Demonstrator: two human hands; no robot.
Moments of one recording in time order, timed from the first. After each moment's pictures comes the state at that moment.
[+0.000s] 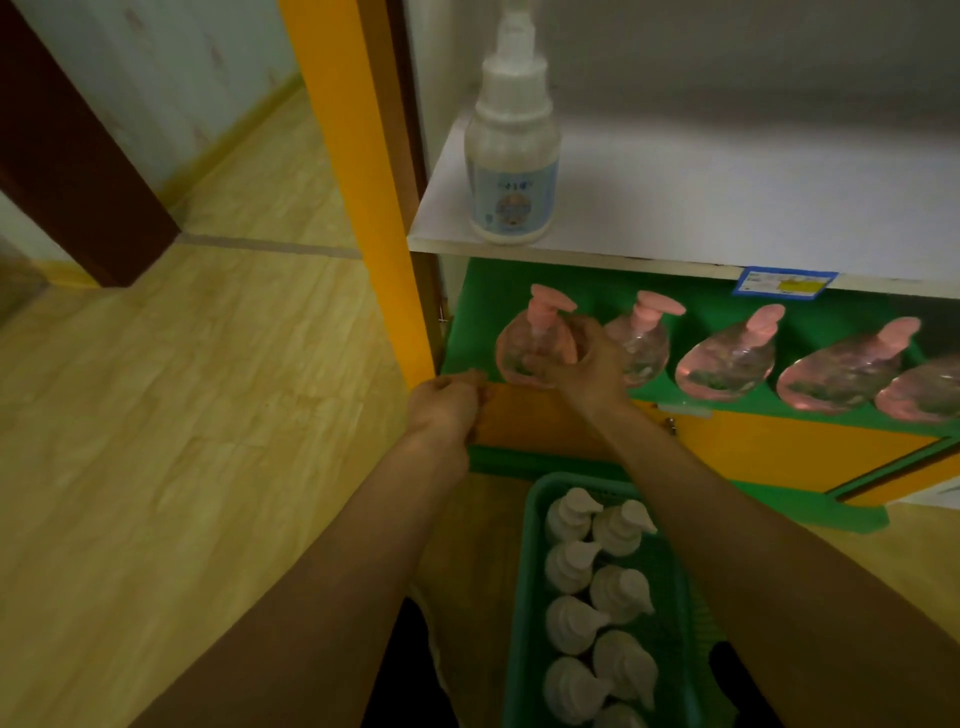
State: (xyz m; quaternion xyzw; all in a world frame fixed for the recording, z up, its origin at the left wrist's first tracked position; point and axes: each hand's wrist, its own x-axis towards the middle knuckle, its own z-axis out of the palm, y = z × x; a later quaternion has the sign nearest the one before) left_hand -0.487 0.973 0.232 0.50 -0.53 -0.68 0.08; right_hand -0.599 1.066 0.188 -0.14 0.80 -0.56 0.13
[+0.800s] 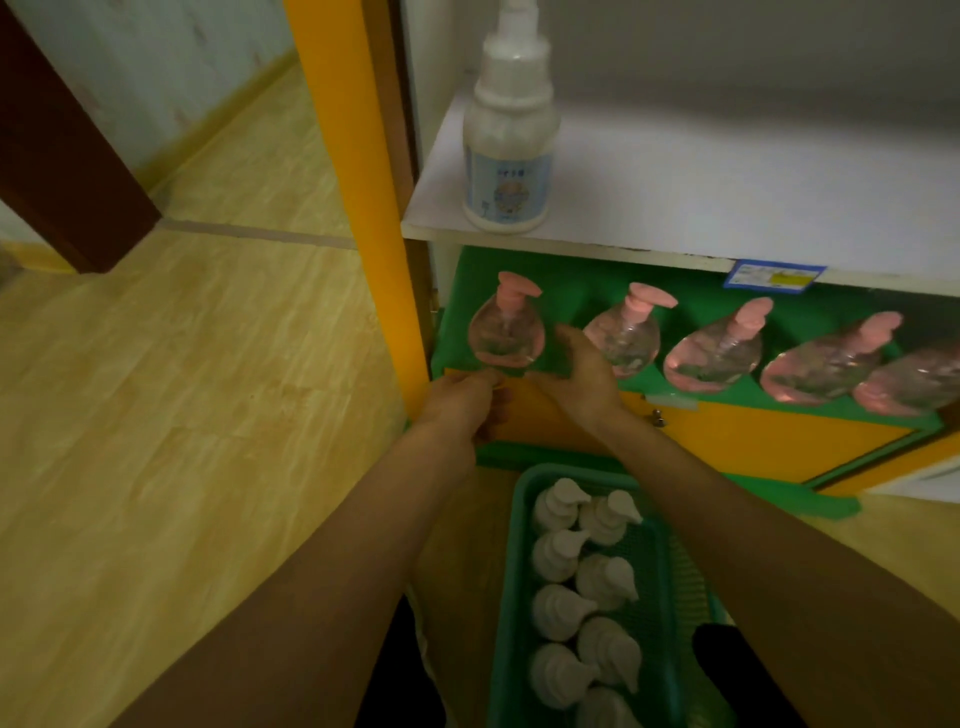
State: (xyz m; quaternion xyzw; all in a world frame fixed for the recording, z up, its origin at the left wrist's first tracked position) left_hand -0.492 0.987 0.232 0.47 -0.54 -0.70 0.00; right_hand -0.603 1.081 0.165 -0.20 0.85 -0.47 0.14
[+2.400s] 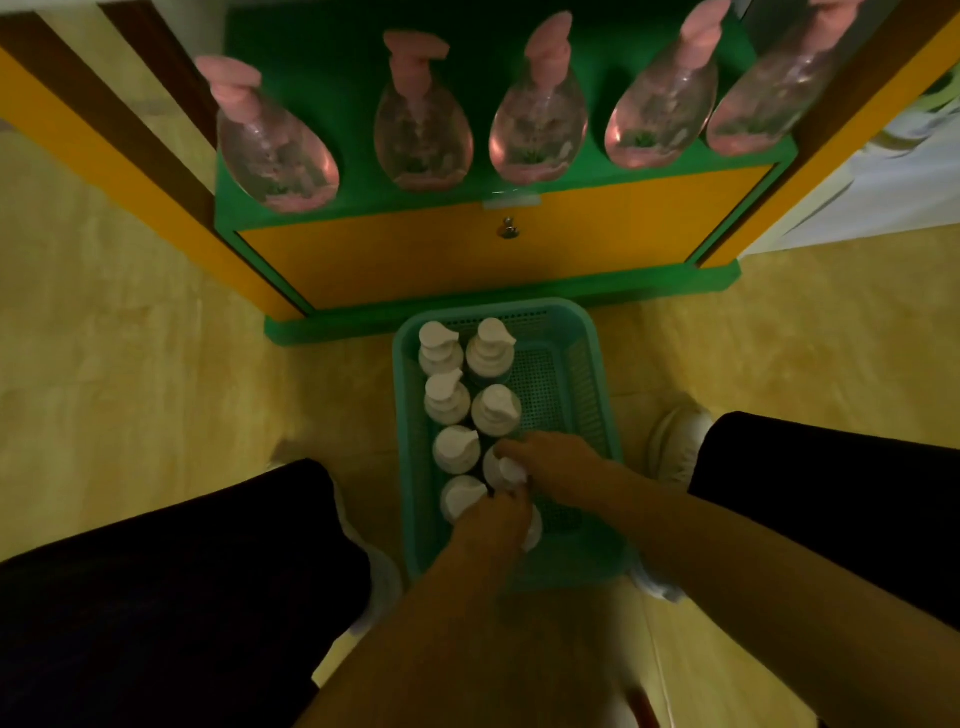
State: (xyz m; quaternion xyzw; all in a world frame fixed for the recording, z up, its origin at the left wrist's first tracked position) left_hand -0.388 1.197 0.027 -0.07 -0.89 -0.09 -0.44; right_hand -0.472 1.291 0.010 -0.38 0.85 -0.02 0.36
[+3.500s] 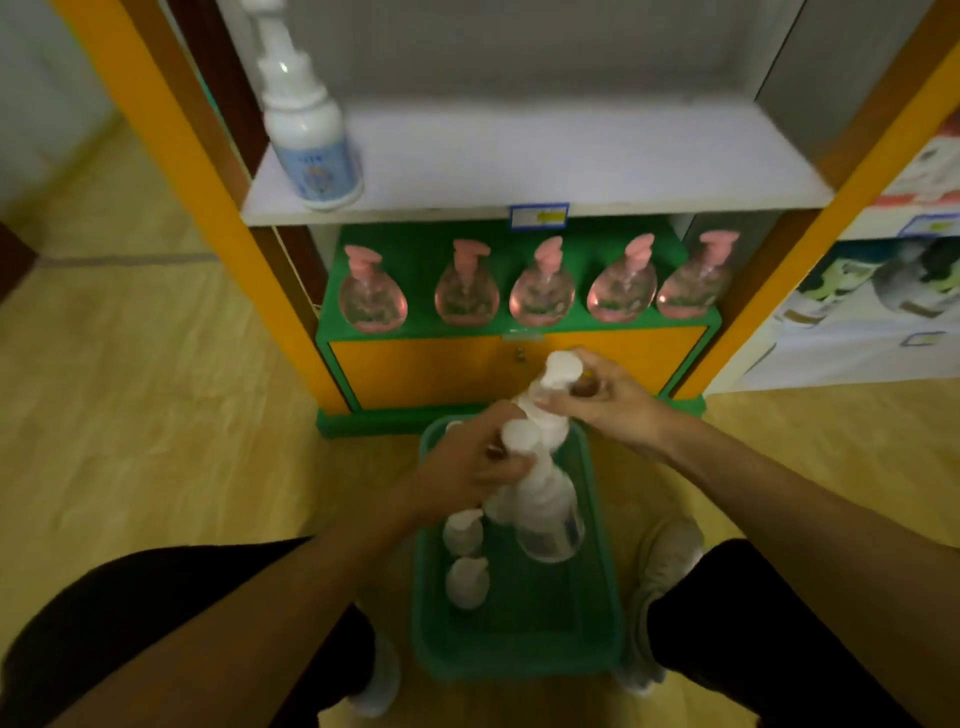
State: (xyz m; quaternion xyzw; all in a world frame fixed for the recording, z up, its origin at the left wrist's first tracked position) left_hand -0.421 1.131 0.216 -0.07 -0.85 -0.52 -0.07; right_hand -0.528 1.305 0.227 -0.17 0.76 -0.57 0.26
